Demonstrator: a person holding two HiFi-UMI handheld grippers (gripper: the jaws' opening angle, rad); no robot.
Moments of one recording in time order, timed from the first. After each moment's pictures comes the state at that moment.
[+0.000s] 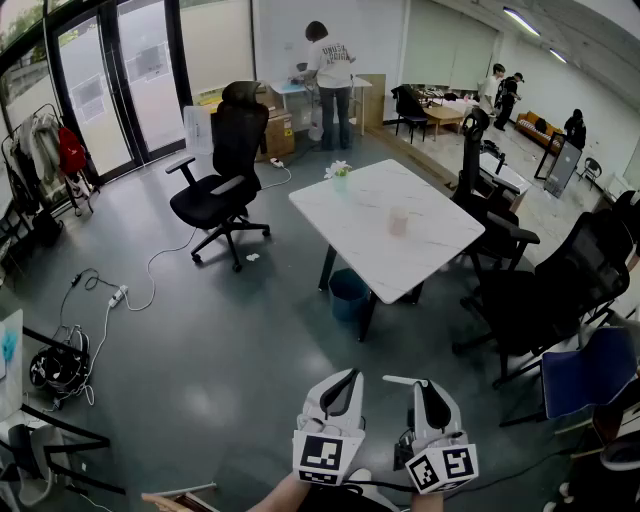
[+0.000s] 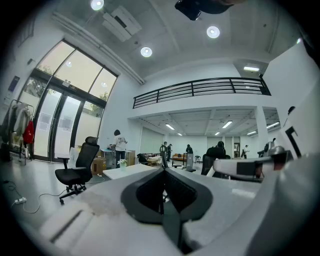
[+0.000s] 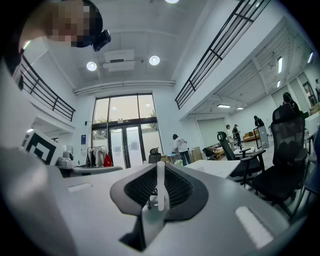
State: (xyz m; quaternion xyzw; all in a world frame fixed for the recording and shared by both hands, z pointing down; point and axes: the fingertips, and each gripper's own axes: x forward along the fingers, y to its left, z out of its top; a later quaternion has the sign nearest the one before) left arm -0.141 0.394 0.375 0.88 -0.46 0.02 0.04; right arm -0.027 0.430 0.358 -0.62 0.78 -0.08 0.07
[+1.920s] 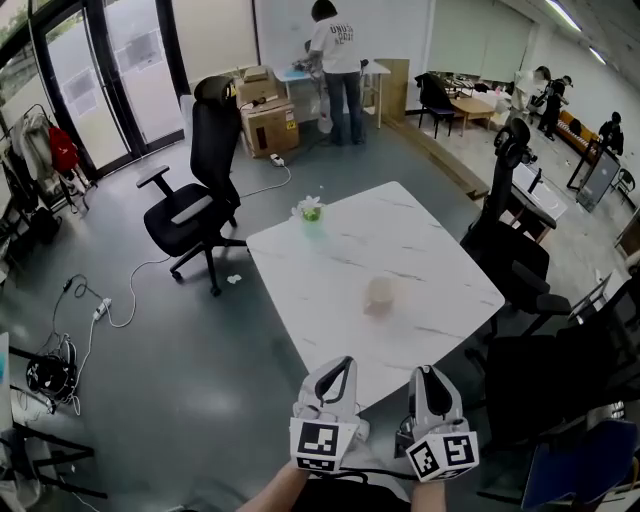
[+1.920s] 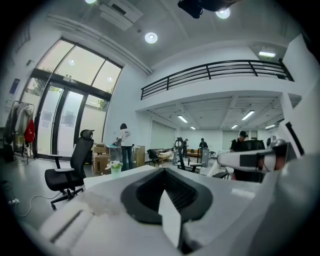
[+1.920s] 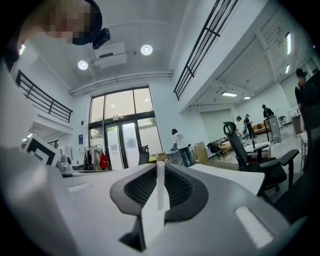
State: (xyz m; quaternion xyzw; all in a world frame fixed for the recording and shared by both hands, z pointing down) left arm 0.032 -0.031 0.407 0.85 -0.52 0.05 0.06; right arm 0.163 -0.008 0.381 -0.58 0.80 -0.11 0.06
